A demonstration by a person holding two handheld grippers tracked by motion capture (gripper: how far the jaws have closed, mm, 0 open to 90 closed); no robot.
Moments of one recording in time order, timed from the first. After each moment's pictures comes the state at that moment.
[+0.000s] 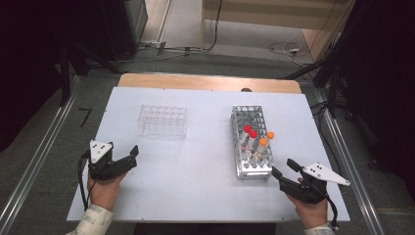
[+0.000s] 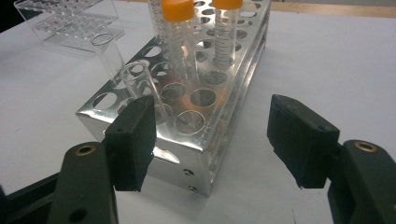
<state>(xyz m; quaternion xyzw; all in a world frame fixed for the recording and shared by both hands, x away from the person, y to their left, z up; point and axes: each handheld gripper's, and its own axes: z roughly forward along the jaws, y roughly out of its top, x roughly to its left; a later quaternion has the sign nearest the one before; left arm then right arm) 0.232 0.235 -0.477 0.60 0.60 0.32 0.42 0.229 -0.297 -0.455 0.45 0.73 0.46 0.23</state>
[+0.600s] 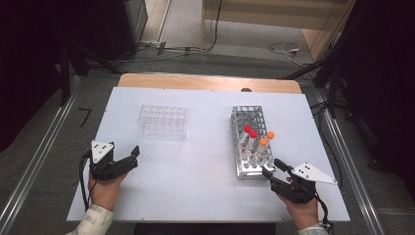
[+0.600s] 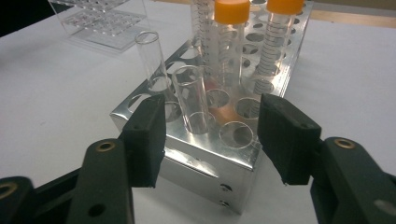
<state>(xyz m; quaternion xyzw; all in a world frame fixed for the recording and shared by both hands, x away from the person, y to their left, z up) 0.232 0.233 -0.478 0.61 0.60 0.32 0.42 0.231 -0.275 -0.459 0.41 0.75 0.48 0.22</state>
